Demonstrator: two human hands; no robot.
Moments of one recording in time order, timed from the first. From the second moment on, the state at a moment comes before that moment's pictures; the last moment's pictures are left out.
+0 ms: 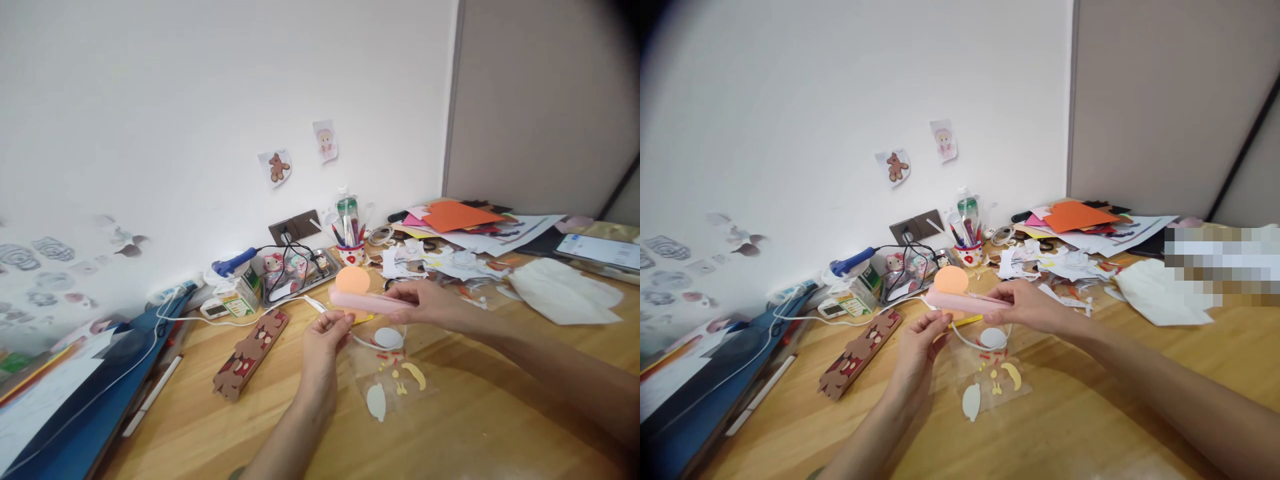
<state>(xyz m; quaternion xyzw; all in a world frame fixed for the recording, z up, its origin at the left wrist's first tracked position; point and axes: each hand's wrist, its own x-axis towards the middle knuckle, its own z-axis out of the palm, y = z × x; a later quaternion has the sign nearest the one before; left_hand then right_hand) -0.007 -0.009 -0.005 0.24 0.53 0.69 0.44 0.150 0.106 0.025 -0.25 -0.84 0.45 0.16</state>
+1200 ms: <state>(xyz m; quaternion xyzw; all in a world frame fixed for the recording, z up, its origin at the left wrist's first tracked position) -0.013 -0.008 -0.008 0.26 0.56 0.66 0.43 0.157 0.118 0.023 -0.25 -0.76 0.53 0.29</state>
